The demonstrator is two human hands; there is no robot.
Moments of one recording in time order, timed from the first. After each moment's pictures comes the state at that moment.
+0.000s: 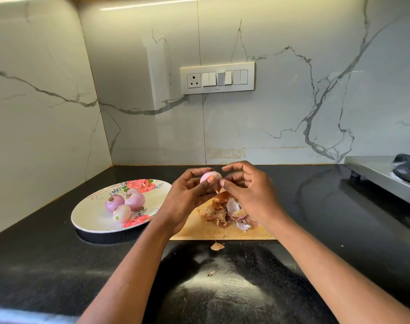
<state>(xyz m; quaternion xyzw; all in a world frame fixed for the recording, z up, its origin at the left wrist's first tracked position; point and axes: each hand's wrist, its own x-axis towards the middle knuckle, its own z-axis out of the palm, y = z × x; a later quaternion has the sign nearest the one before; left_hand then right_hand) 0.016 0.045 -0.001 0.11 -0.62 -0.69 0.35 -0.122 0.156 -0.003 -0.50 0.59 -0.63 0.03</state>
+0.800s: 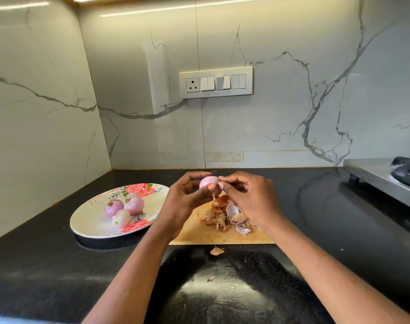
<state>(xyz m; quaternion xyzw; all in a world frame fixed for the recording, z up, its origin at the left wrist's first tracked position) 0.019 0.045 -0.001 0.11 -0.67 -0.63 0.37 -0.127 0.156 -0.007 -0.53 0.62 -0.58 -0.07</state>
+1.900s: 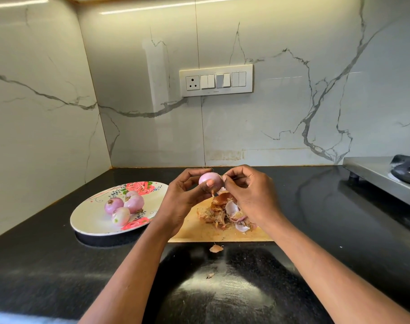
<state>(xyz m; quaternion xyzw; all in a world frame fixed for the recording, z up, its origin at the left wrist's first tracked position) 0.020 0.045 0.000 0.11 -0.66 -0.64 0.38 -0.125 0.154 -0.005 -0.47 0.63 -0.62 -0.04</state>
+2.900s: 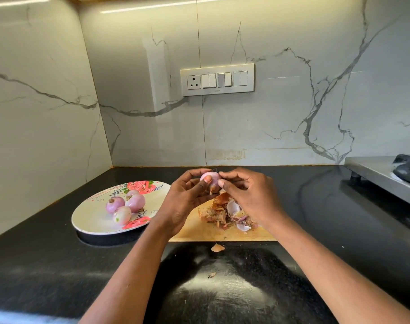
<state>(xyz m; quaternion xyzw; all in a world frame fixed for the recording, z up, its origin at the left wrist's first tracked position) 0.019 0.042 -0.001 0.11 -0.63 -0.68 0.35 -0.126 0.156 -0.006 -0.53 0.61 -0.59 -0.05</state>
